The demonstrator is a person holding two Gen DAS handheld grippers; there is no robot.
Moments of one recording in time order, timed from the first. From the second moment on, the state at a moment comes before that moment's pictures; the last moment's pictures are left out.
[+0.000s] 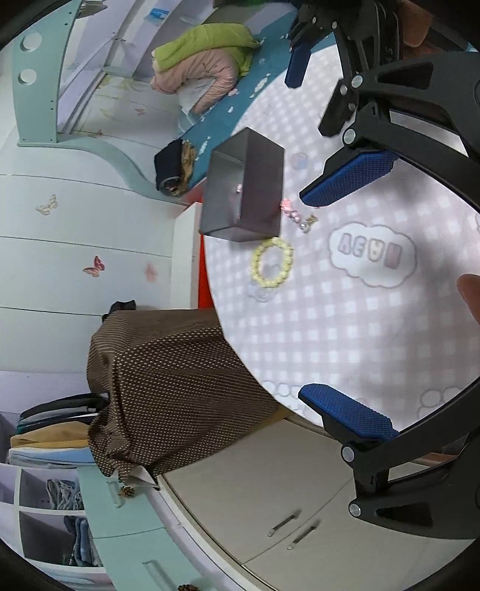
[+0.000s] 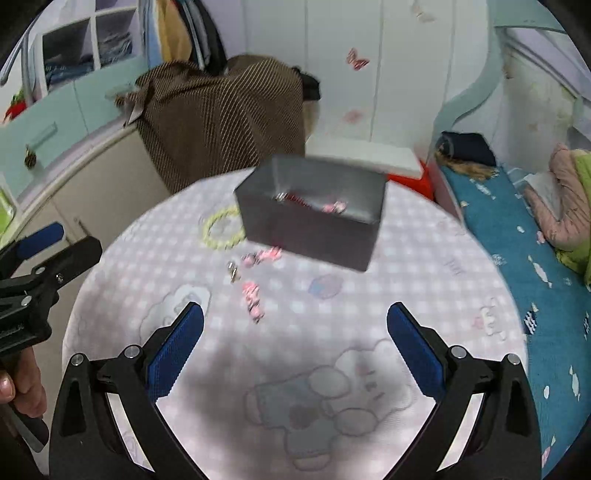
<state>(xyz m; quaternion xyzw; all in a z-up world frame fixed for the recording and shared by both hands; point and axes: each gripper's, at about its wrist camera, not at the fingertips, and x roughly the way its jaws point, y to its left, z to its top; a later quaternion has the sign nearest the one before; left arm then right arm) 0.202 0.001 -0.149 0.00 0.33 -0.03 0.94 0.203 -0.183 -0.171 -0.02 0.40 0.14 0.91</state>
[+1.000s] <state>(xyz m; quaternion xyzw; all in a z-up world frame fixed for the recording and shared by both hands) 0.244 -0.014 -0.188 0.00 0.38 -0.05 0.92 0.238 -0.153 -0.225 -0.08 0.42 0.20 0.88</state>
